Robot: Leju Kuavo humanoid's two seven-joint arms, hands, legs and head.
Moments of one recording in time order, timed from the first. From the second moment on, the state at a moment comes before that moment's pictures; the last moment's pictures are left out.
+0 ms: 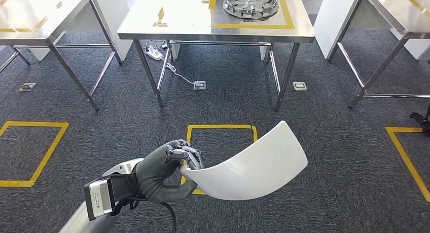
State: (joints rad) left arm -0.33 0.08 -0.61 -1.67 0.08 -0.45 -0.52; right arm -0.08 0.03 -1.20 -0.20 1.08 0.15 0.00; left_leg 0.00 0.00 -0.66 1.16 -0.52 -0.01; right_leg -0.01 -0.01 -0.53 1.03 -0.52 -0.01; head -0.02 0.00
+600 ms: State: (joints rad) left arm -0.31 0.08 -0.61 -1.67 0.07 -0.44 -0.53; right arm -0.08 0.03 -1.20 -0.20 1.10 0.16 -0.01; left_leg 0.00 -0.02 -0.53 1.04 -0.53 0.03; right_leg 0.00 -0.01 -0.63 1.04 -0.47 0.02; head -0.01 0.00
